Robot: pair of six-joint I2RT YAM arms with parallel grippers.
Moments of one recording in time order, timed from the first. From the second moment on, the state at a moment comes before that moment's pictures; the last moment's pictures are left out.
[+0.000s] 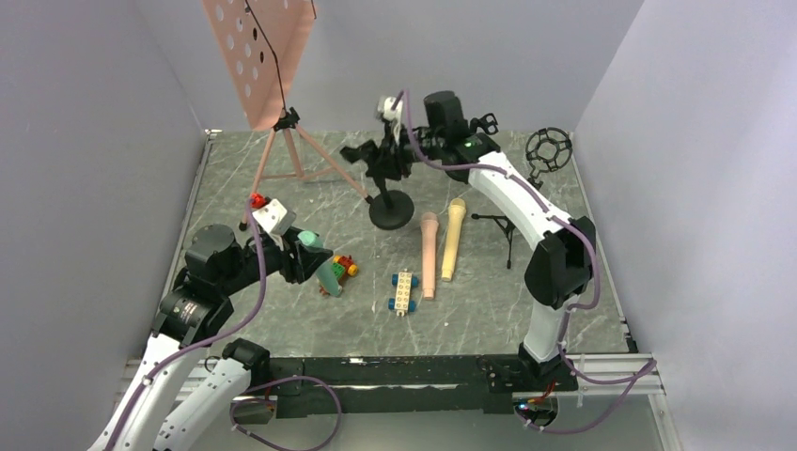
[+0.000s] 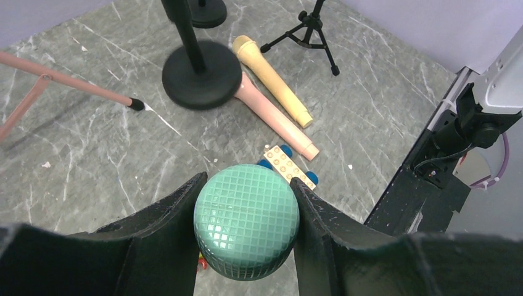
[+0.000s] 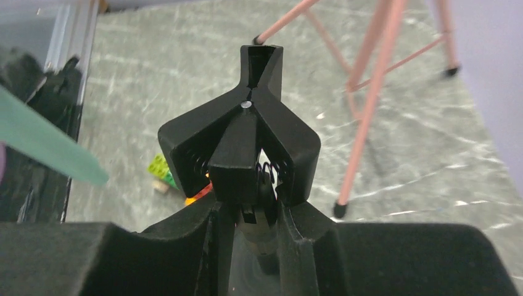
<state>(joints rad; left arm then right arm) -0.40 0.58 0.84 -0.46 0.47 -0.06 0.50 1.84 1.82 -0.37 -0.87 -0.29</state>
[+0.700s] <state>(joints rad) -0.40 0.54 0.84 -0.49 0.45 -0.06 0.53 1.92 1.54 -0.45 -1.16 -0.74</state>
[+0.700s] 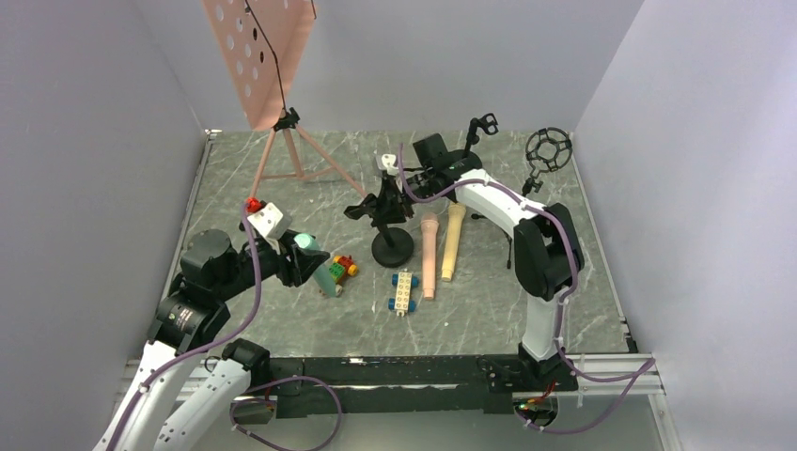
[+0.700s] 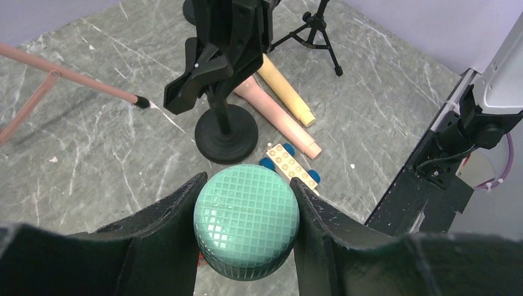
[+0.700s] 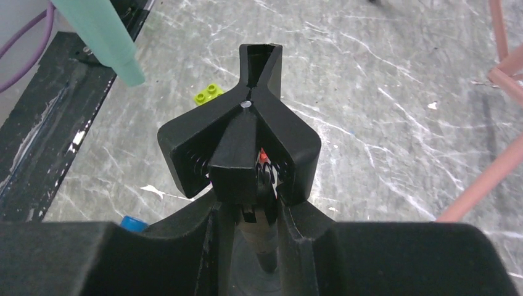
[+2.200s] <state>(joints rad) -0.40 0.63 0.84 -0.36 0.49 -0.07 0.43 1.79 1.56 -0.54 -1.17 -0.71</state>
